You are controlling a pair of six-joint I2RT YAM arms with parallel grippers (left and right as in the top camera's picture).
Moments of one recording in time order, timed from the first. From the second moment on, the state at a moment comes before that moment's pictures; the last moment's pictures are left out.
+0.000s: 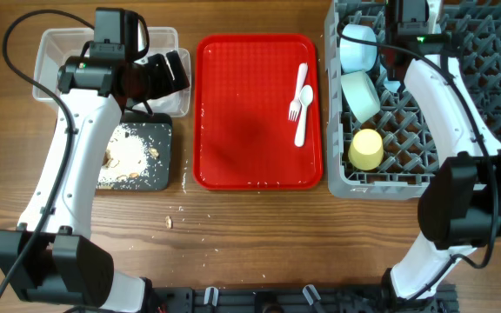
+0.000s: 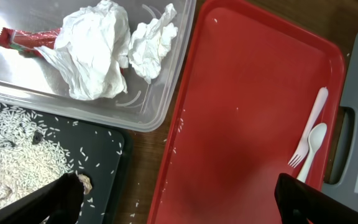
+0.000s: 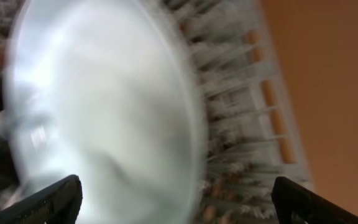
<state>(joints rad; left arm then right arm) -0.10 1.66 1.55 -0.94 0.09 -0.42 0.05 1.92 1.64 -0.74 0.70 -0.02</state>
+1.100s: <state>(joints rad) -0.10 1.66 1.55 -0.94 0.09 -0.42 0.38 2.13 1.64 -0.83 -0.02 0.44</state>
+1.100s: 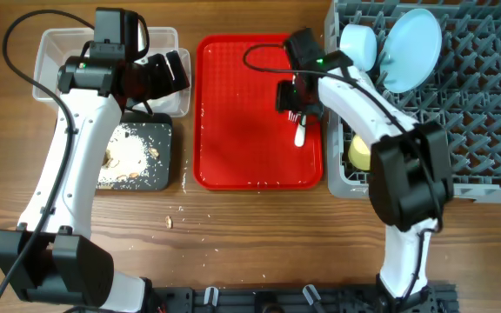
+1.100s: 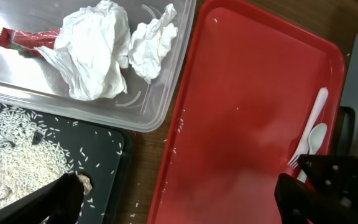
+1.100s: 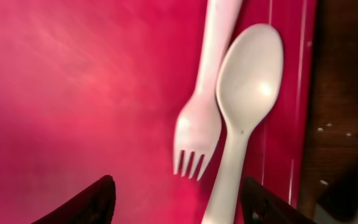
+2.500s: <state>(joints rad) -0.10 1.66 1.55 -0.94 0.09 -0.42 0.38 2.21 1.65 -1.04 0.07 0.32</state>
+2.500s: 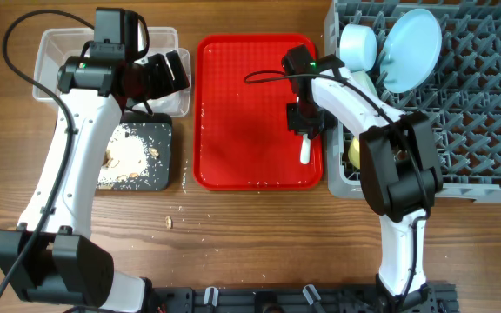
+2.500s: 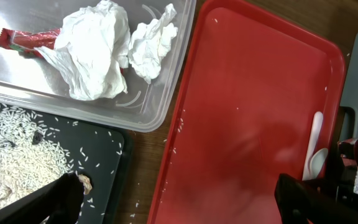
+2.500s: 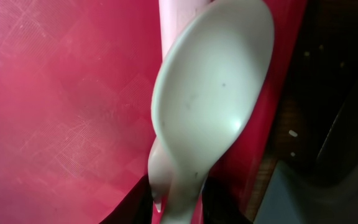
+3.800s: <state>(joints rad) -0.10 1.66 1.55 -0.94 0.09 -0.42 0.38 1.93 1.76 -1.05 -0.03 0.35</state>
